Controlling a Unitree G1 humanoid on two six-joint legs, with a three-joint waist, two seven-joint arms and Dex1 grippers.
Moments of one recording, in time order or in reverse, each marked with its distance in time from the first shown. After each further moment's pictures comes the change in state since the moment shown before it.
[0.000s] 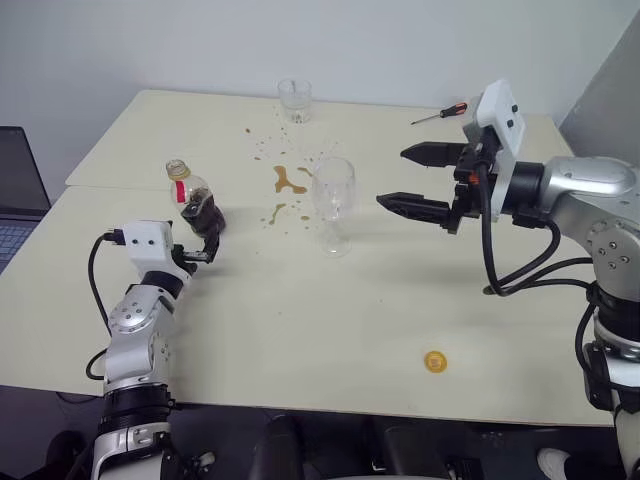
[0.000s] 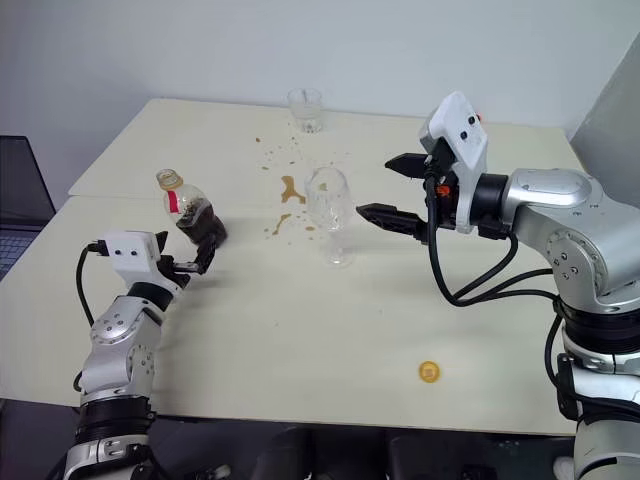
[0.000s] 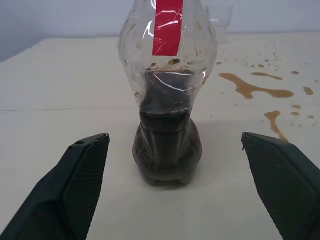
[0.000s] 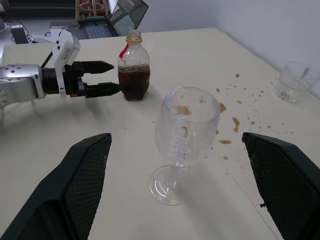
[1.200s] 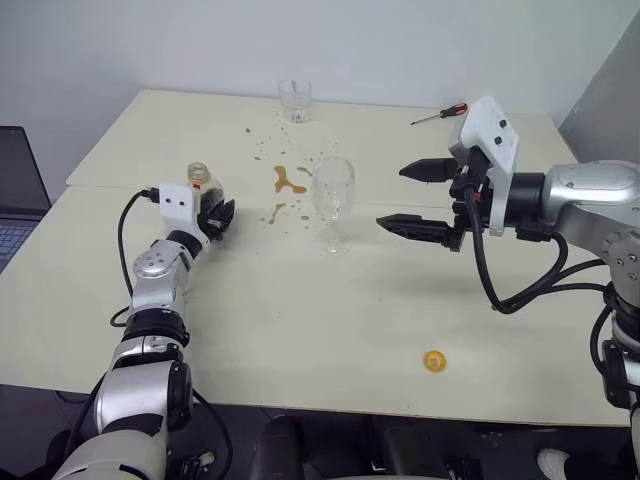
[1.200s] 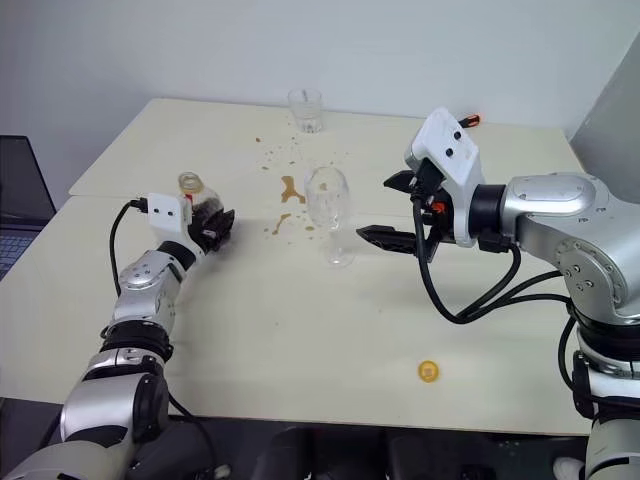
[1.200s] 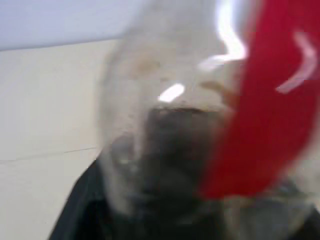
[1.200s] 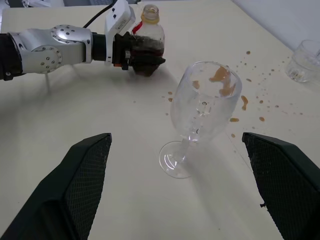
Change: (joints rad) left arm -0.463 0.060 -0.097 0.736 0.107 -0.296 -0.152; right arm -0.003 -0.075 0.017 -0.131 0.062 0.140 -0.076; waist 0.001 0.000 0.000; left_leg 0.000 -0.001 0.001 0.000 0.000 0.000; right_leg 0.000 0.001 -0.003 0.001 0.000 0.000
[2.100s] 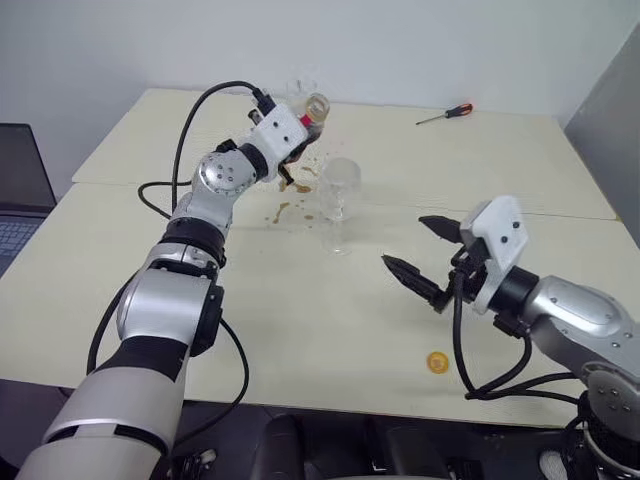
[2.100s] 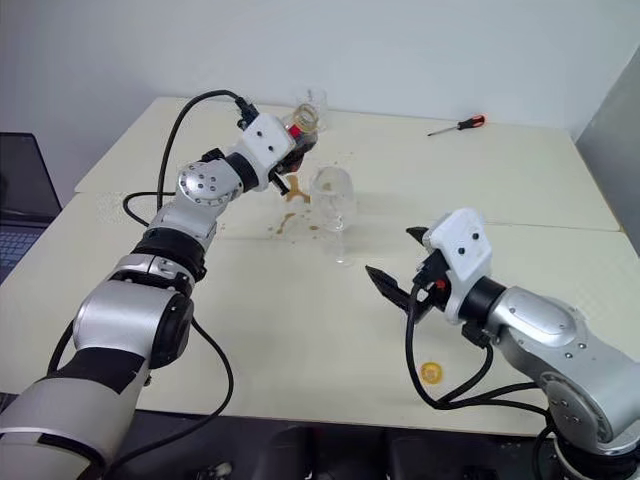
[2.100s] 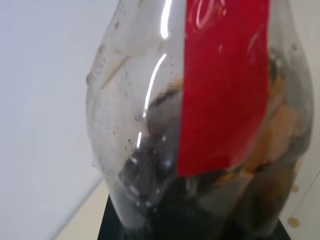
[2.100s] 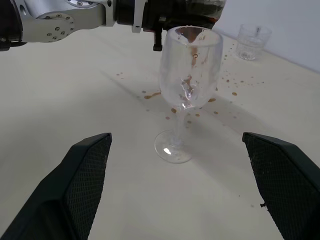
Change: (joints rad) left arm -0.498 -0.055 -0.391 0.276 0.432 -0.312 0.027; right arm 0.528 0.233 -0.120 -0.394 0.000 -0.072 -0.414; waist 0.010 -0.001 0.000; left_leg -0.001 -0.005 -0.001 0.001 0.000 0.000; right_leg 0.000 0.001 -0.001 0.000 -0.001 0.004
